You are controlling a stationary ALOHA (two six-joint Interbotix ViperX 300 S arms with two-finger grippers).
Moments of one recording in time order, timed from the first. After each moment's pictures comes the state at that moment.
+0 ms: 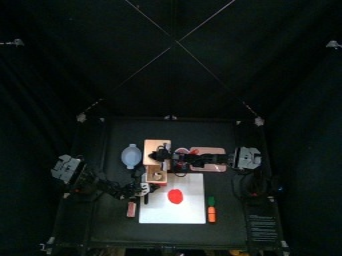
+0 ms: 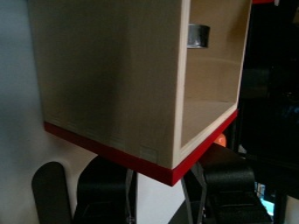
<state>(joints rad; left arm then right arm) -0.35 0.12 0.92 -1.11 -0.61 -0.77 -0.30 0.38 0.33 -0.24 -0.42 0.00</state>
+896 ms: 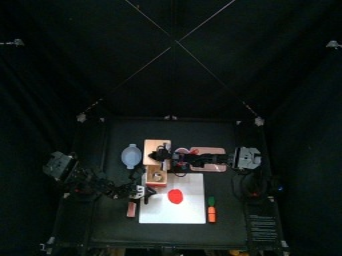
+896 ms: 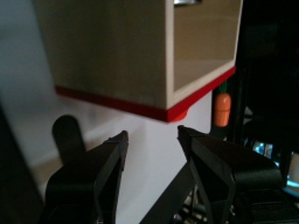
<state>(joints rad) -0.38 -0.15 1.09 -0.88 -0.49 -0.77 -0.30 0.38 0.32 -0.24 -0.40 0.00</state>
